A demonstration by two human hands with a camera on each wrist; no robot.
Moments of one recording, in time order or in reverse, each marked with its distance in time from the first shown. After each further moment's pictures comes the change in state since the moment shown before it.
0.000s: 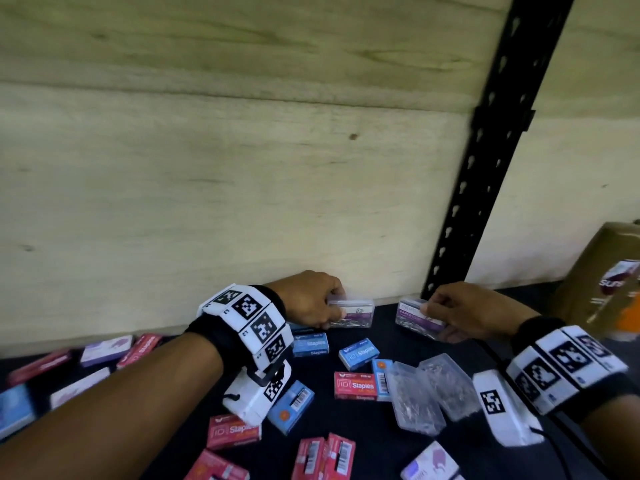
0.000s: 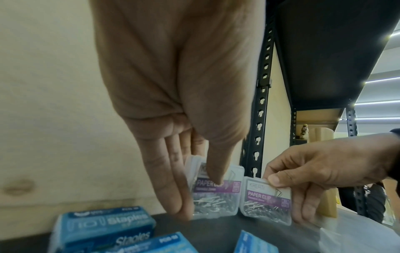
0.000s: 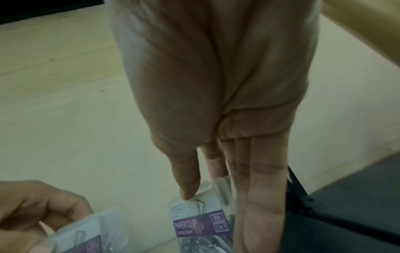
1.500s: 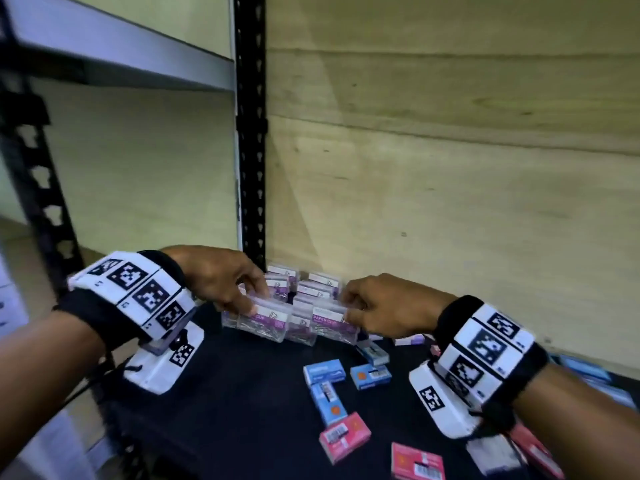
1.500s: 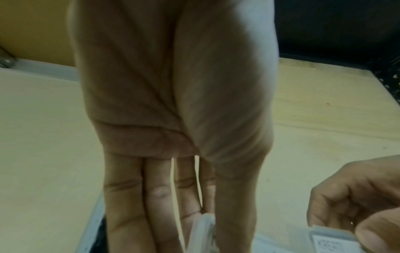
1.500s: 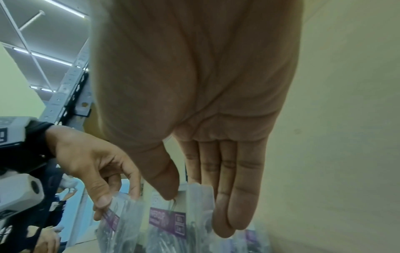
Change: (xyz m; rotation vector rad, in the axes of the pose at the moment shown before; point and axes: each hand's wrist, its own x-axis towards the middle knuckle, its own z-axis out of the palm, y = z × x) left_hand -0.466 -0.208 -0.057 -0.093 0.255 -0.680; right_hand -0.161 -0.350 0.273 -0.698 -0.326 -1.015
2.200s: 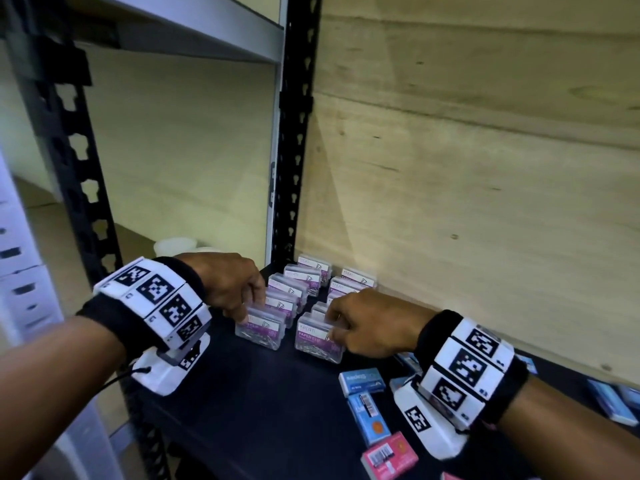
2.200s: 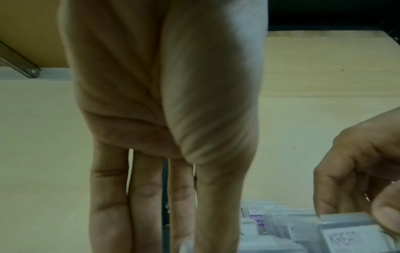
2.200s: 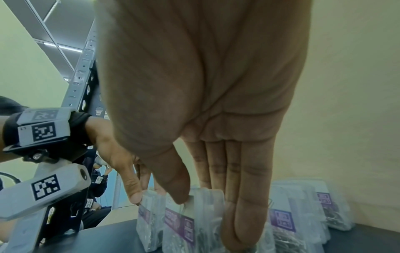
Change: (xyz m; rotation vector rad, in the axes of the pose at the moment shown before) left_hand 0.017 -0.065 0.011 0.166 -0.031 -0.135; right_hand 0.055 -0.055 0.027 -0.090 -0.128 -0.087
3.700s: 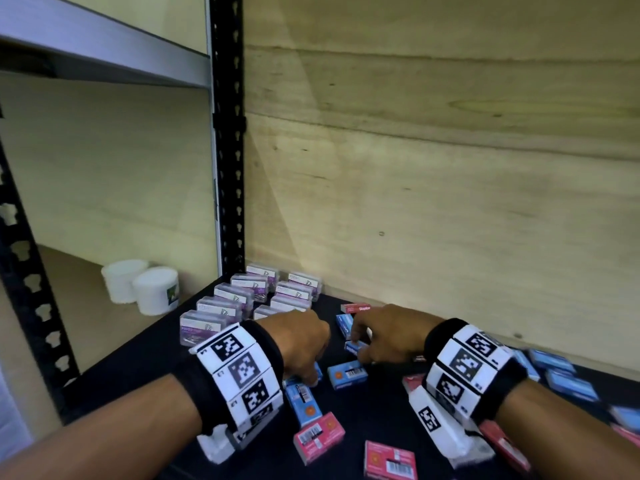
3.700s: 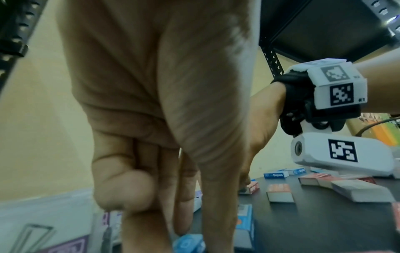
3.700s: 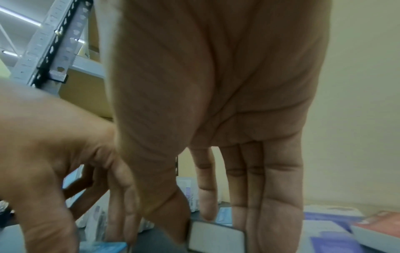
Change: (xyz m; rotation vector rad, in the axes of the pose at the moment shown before) left_hand 0.003 0.179 0.053 0.303 0.055 0.287; right_hand -0.069 0.087 0.020 0.038 -0.021 0.247
